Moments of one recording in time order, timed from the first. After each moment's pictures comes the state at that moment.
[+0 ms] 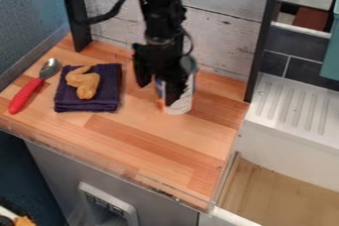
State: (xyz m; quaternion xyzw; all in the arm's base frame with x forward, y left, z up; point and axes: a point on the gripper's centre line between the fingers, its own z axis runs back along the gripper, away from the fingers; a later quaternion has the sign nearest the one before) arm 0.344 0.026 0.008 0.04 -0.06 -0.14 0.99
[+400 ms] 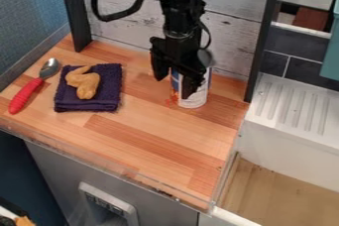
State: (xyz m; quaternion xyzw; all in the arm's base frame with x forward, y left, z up) arm 0.359 0.015 0.007 0.03 -0.06 -0.14 0.99
